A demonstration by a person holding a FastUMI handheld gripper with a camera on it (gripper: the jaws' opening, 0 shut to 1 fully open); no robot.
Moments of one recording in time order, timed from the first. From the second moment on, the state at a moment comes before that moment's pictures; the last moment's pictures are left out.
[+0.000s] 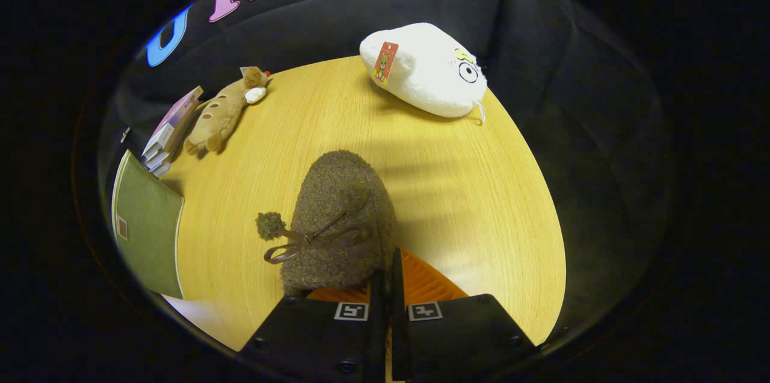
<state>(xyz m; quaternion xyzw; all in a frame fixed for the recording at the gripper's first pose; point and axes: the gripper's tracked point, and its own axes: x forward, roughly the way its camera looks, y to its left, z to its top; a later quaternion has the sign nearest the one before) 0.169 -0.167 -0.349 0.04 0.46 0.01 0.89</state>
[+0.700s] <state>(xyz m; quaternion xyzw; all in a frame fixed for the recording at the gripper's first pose) 0.112 -0.047 -0.220 0.15 0.42 0.02 0.90</state>
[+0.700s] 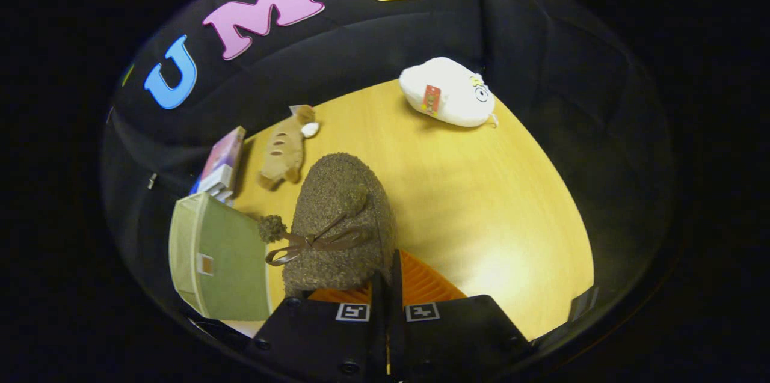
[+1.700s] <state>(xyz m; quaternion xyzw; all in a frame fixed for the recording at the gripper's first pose) 0.099 0.244 -0.156 0.12 0.42 0.13 0.89</state>
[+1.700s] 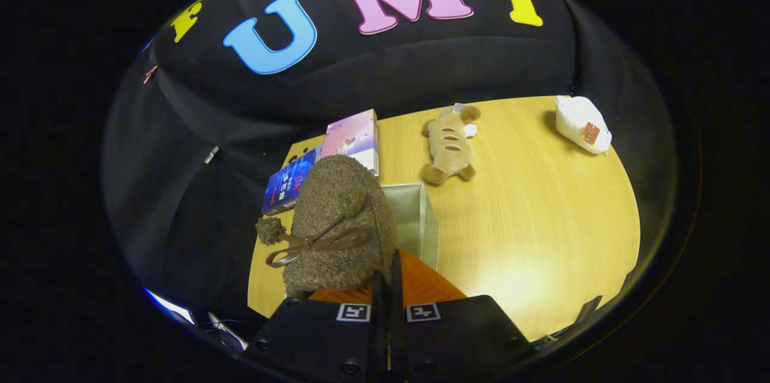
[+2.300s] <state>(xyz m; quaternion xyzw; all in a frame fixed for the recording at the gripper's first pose) 0.092 0.266 -0.202 0.11 0.47 0.11 0.87</state>
